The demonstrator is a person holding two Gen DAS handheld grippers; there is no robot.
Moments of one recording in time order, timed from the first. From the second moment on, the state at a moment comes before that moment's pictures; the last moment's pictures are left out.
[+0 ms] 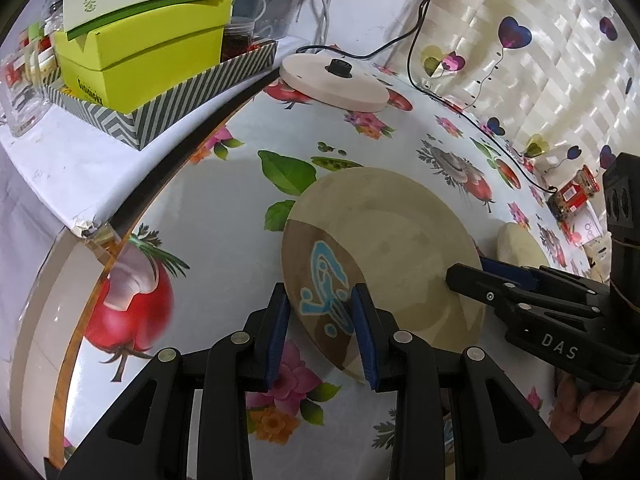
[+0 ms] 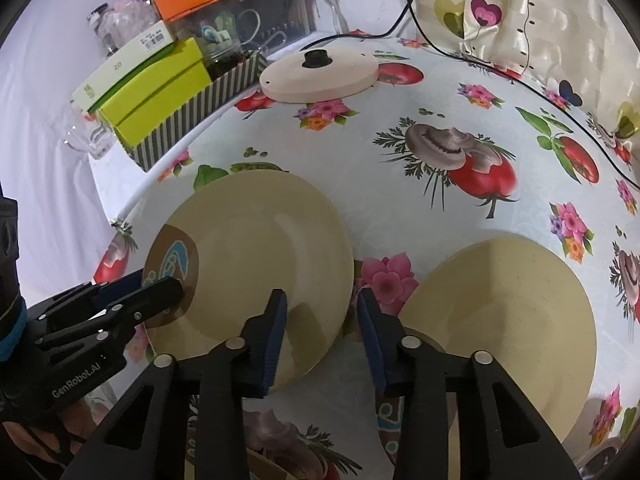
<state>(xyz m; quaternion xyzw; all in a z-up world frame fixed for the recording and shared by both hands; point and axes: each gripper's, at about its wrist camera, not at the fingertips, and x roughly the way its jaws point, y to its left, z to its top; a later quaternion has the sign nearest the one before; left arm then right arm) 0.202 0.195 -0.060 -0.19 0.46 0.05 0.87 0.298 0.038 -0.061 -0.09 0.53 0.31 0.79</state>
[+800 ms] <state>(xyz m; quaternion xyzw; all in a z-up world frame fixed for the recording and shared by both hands) 0.176 0.188 -0.031 -0.19 0.44 0.05 0.88 0.283 0.033 -0.037 -0.08 0.52 0.31 0.79</state>
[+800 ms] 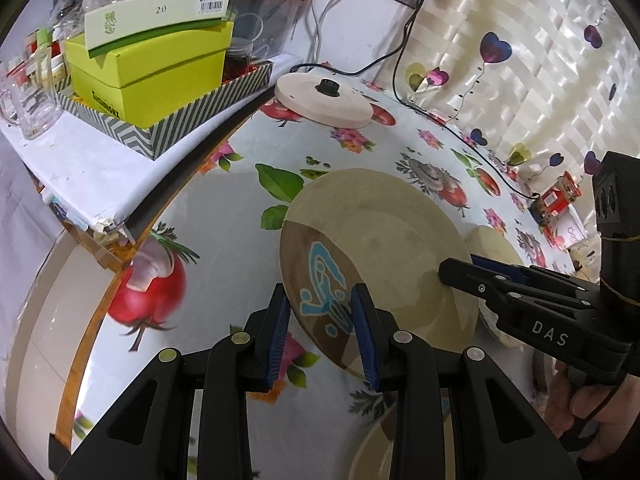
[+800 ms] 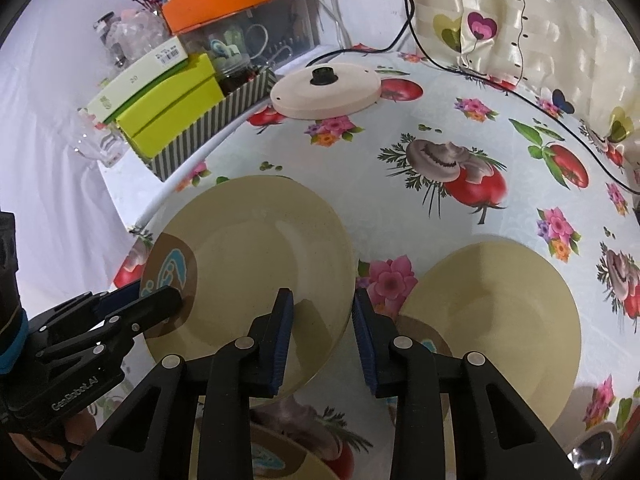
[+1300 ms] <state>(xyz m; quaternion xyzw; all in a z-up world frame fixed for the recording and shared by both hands) 0.127 0.152 -0.016 -0.18 0.44 0.03 0.88 0.234 -0.005 -0.028 -0.06 0.53 0.31 0.79</state>
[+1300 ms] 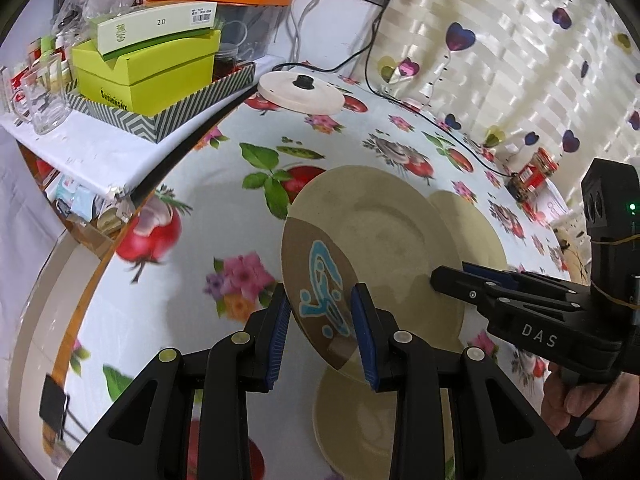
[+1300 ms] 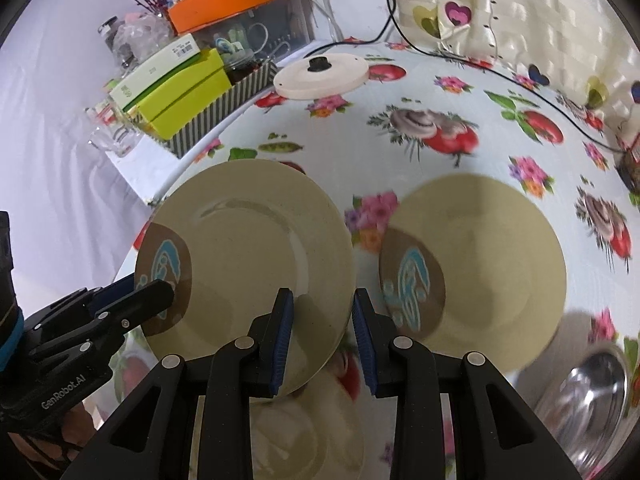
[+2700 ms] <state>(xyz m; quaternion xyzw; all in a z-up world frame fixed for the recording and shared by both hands) 0.061 0.101 -0.044 -0.16 0.48 0.02 0.86 0.150 -0.059 -0.048 -0.08 0.55 0.28 0.78</state>
